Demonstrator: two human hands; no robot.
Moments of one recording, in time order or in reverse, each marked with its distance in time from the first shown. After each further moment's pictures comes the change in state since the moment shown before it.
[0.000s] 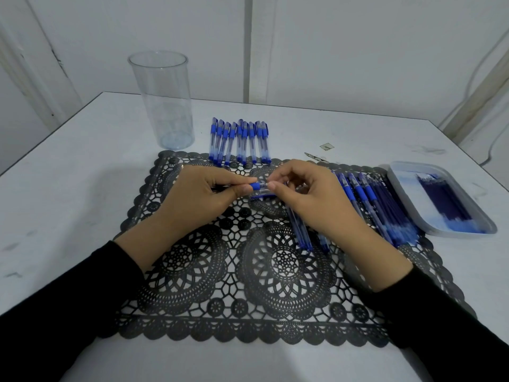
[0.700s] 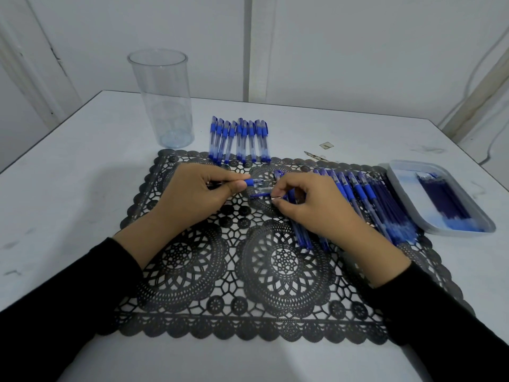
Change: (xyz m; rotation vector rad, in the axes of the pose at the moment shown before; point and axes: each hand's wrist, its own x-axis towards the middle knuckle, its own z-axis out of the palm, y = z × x) left_hand 0.000 -0.004 -0.003 0.032 0.009 -0.082; right_hand -0.001 0.009 -0.006 -0.281 -0.147 -0.027
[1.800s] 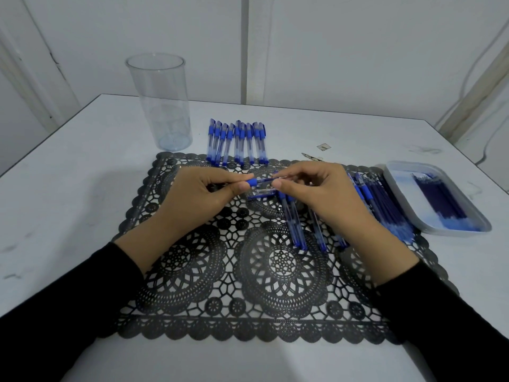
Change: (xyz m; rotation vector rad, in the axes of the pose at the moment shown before) left_hand -0.003 0.006 0.003 -0.094 0.020 0.020; right_hand -0.002 -0.005 -0.013 0.527 0.123 0.115
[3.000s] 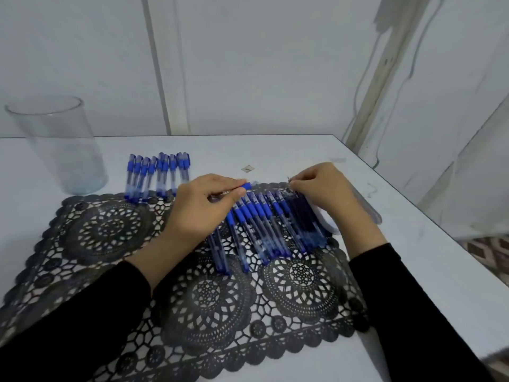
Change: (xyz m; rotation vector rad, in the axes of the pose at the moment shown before) left_hand 0.052 0.046 0.100 -0.085 0.012 0.091; right_hand 0.002 0.015 -0.122 -0.561 0.411 0.429
